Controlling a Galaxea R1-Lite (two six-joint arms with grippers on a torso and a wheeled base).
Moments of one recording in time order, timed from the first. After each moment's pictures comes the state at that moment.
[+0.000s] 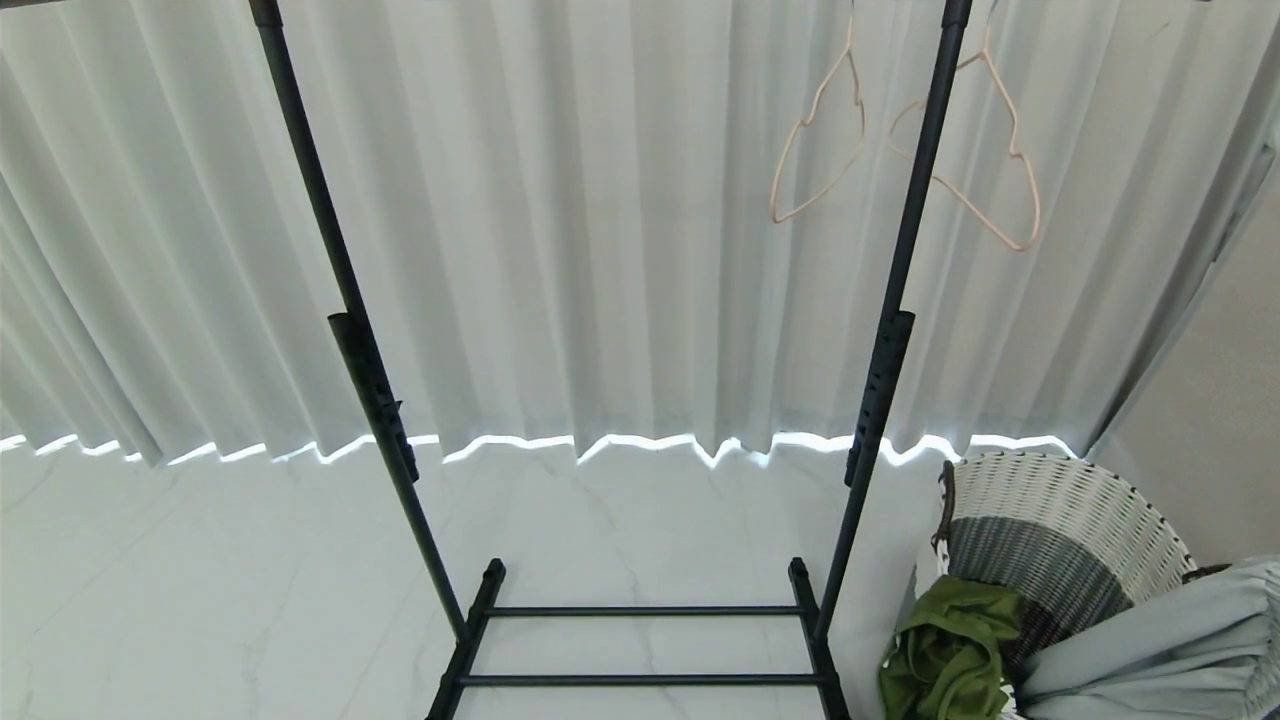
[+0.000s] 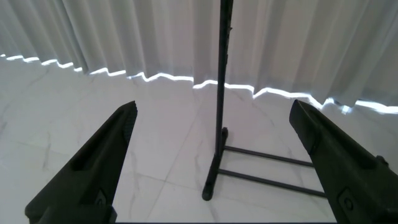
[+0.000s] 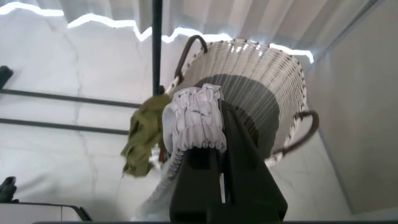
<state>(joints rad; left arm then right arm) 0.00 0.00 0.00 0.03 0.24 0.05 -0.11 0.76 -0.32 -0.16 0.18 -0.15</state>
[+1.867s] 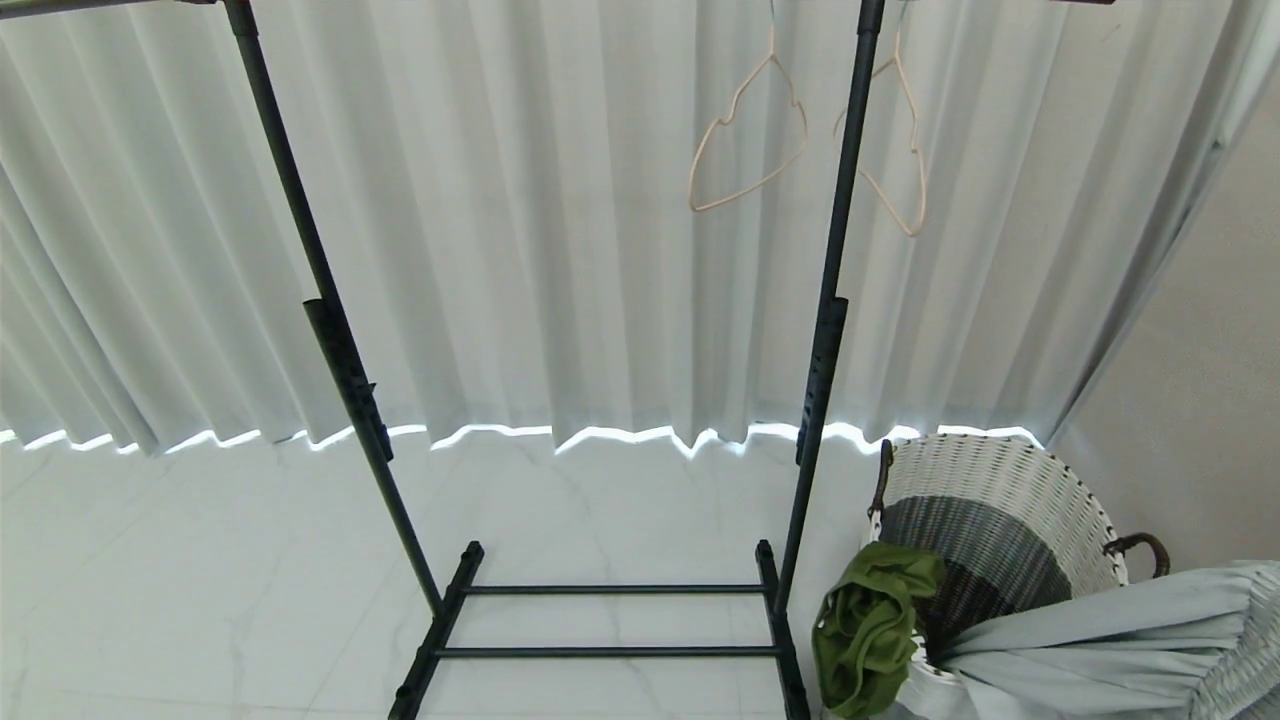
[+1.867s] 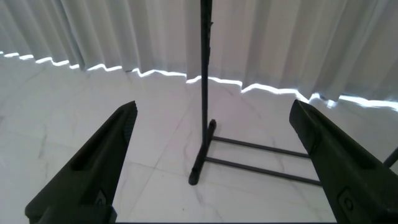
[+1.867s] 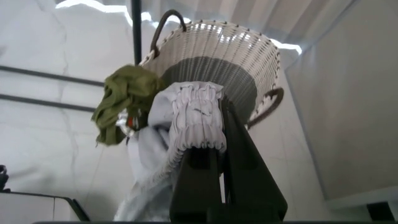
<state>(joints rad) 0.00 0.00 0.00 0.03 0.24 0.05 -0.10 0.76 -0.30 -0.16 0.18 -0.19</state>
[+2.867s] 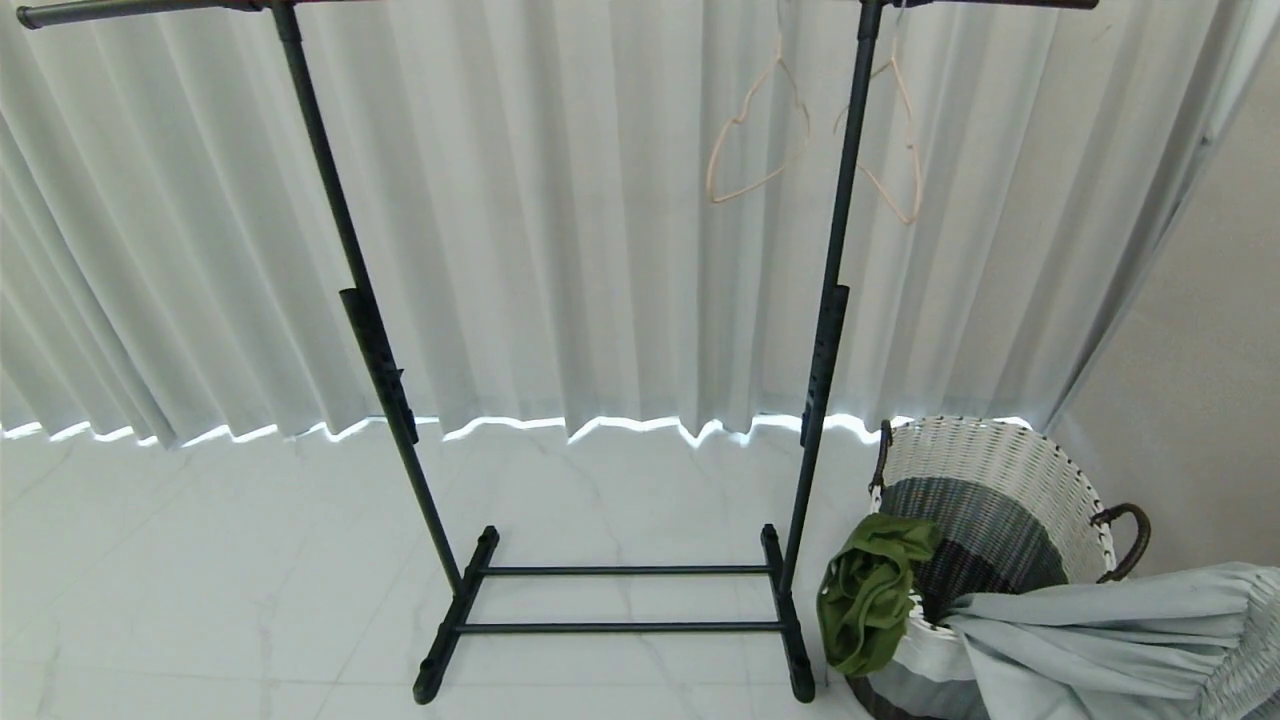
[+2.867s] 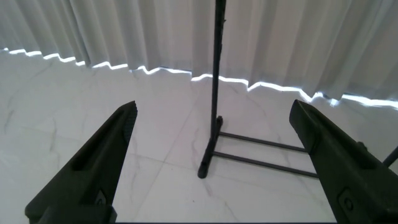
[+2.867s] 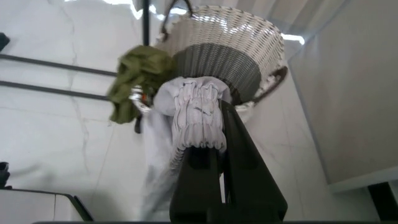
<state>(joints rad) 0.00 0.00 0.00 0.03 0.24 0.05 -0.10 0.76 -0.29 -0.16 0.18 -0.19</state>
